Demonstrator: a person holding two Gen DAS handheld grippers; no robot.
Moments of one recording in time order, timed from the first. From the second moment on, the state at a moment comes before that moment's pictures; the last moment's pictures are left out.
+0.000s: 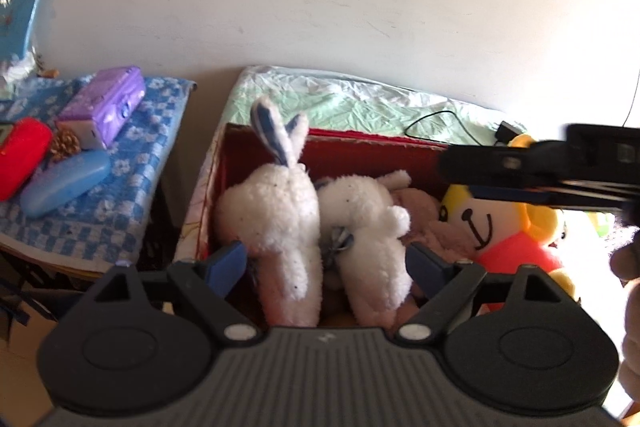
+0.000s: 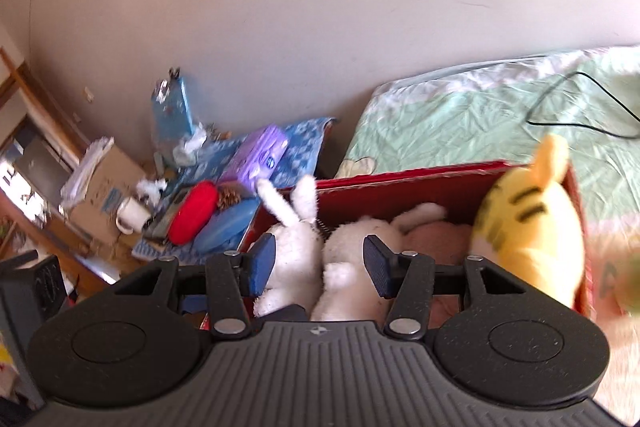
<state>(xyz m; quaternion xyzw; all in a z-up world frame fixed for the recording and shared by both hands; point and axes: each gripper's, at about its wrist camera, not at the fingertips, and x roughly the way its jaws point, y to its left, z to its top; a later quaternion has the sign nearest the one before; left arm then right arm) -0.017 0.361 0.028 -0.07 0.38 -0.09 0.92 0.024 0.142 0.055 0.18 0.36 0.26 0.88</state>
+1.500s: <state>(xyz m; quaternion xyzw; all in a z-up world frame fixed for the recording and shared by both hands) -0.039 0.082 0.085 0.03 0.33 -0.10 0.94 0.001 -0.120 0.006 0.25 0.41 0.22 0.85</state>
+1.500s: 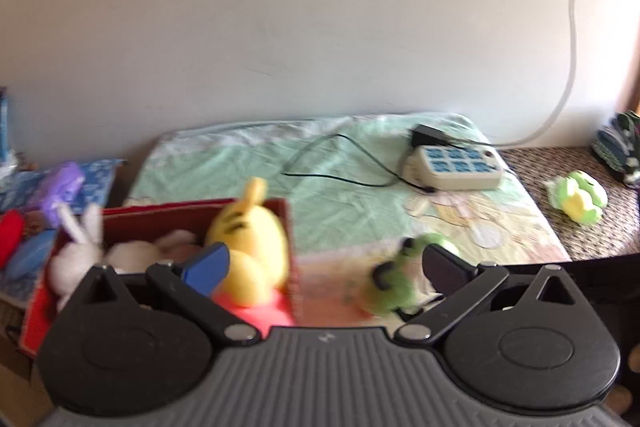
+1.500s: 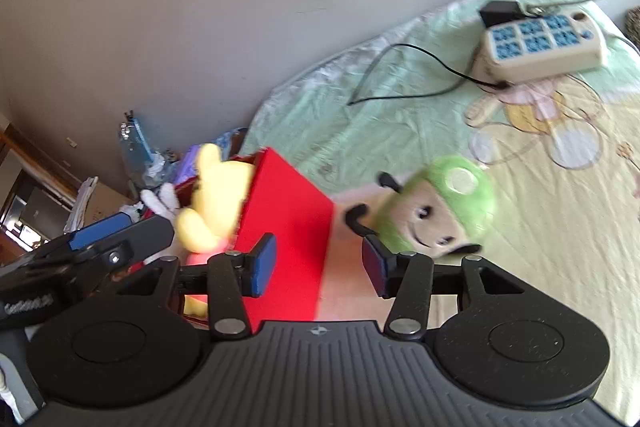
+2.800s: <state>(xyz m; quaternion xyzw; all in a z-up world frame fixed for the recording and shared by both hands) 0.096 0.020 -0.032 -0.02 0.46 -0.10 0.88 0.115 -0.179 -0.102 0.43 0.47 0.16 0.75</state>
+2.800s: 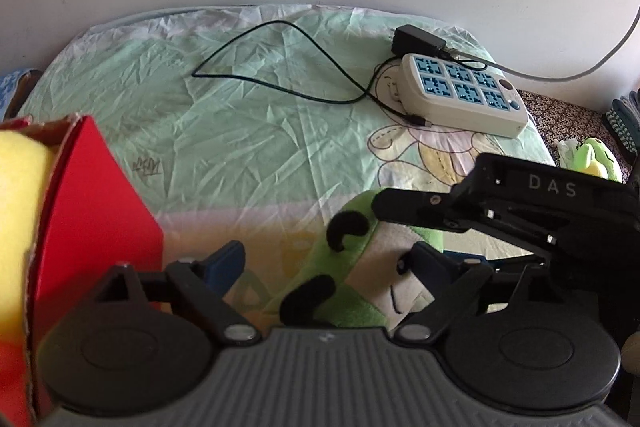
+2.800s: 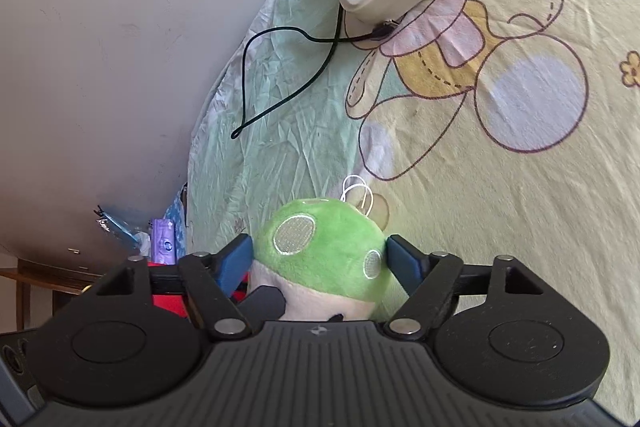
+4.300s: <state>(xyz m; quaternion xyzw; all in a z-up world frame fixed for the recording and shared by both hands) -0.060 0.153 0.103 -0.02 0.23 -0.17 0.96 -0.002 -0.039 0.060 0.31 0.27 0.31 0.86</state>
